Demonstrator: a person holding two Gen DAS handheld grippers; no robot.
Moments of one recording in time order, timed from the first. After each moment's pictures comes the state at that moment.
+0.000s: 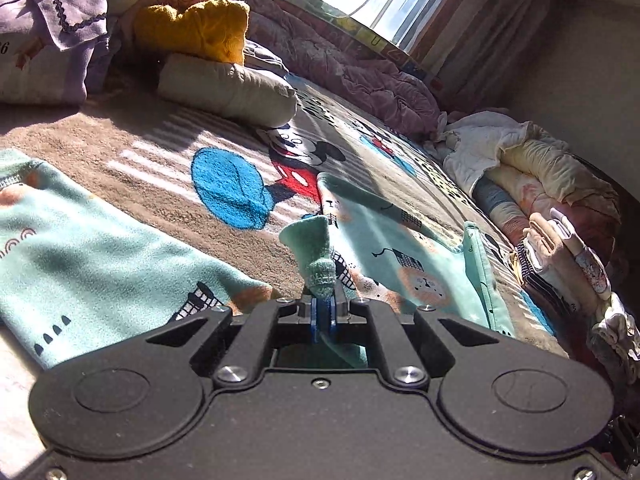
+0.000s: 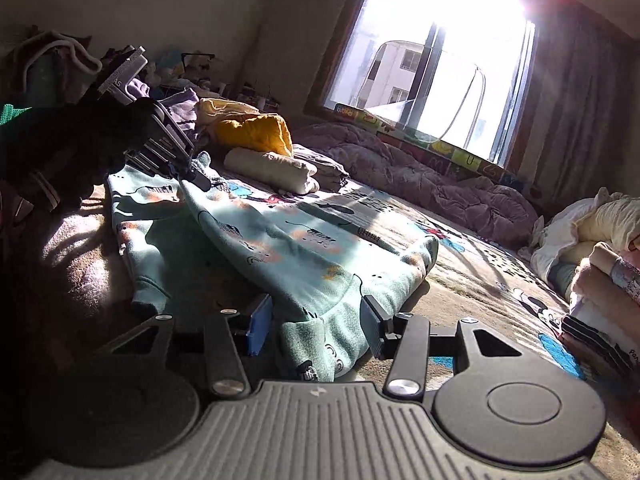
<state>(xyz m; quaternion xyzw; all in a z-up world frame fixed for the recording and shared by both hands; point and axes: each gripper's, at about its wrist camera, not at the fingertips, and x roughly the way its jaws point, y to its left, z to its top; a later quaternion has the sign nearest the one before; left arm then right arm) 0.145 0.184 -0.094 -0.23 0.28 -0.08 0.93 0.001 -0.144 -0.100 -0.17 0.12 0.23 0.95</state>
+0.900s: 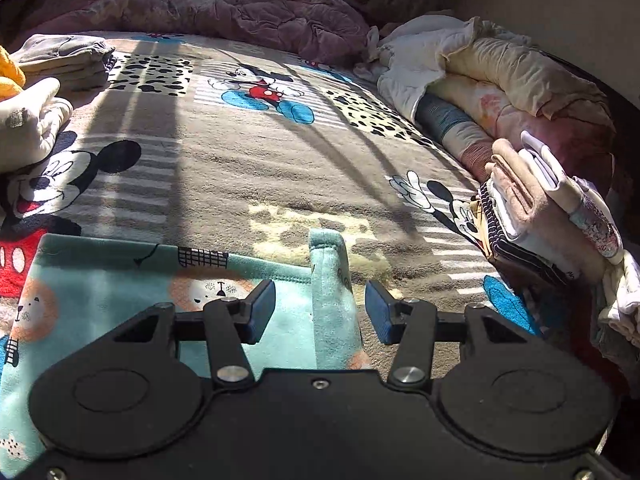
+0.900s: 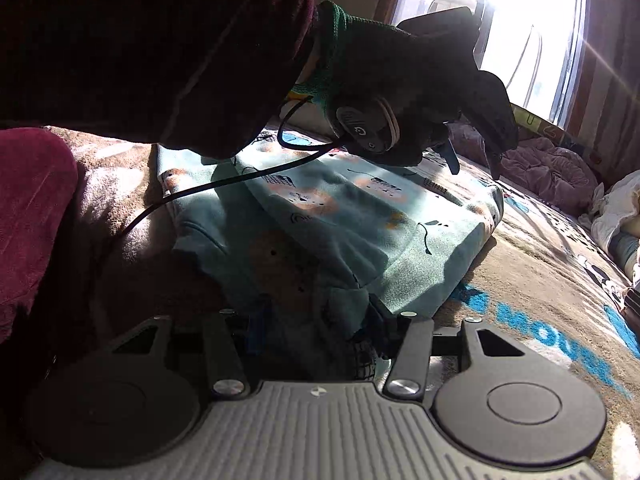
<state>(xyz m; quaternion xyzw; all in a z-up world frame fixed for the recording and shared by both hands) 0.342 -0.040 -0.050 -0.12 0.36 -0.17 0.91 0.016 -0.134 -0.120 -0.18 0.20 0.31 0.91</state>
